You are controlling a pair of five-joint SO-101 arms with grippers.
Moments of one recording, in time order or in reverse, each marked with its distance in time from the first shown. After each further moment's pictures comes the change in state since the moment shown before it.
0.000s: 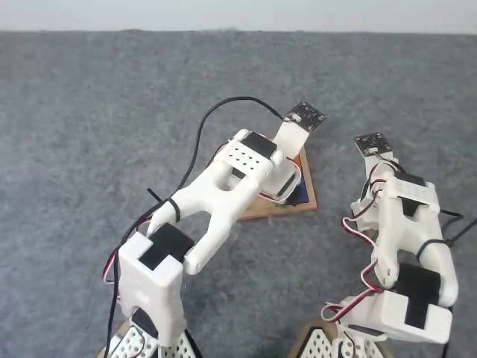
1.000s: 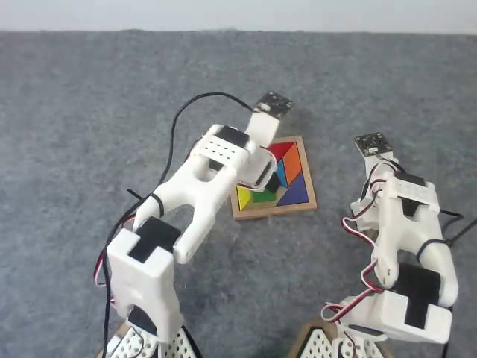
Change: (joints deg) left arm -8.1 -0.8 3.6 -4.7 -0.5; right arm 0.0 0.0 0.0 0.0 -0.2
